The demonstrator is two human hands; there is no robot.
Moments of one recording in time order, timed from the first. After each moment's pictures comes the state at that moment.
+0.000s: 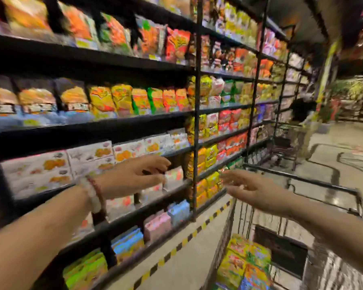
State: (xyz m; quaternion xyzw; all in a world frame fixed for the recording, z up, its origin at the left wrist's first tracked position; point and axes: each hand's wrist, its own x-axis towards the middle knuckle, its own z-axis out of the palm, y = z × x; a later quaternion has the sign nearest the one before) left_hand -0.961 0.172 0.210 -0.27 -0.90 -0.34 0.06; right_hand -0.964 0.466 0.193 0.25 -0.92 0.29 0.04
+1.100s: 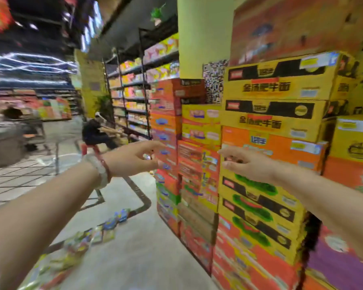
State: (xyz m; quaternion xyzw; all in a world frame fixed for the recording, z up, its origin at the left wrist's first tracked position) left_hand -0.015 -0.023 0.267 0.56 -0.79 -0.11 0.22; right_hand -0.303 -0.080 0.245 0.86 -0.46 0.20 -0.12
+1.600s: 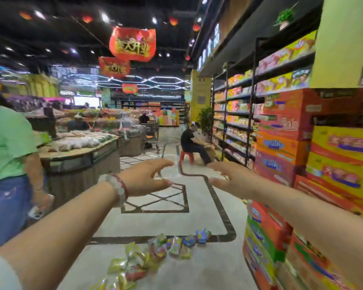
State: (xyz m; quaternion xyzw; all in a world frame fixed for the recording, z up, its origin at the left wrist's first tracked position) left_hand 0.212 -0.078 0.255 0.80 -0.58 0.02 0.15; right_hand 0.034 -0.254 0.251 0.96 -0.19 0.13 -0.12
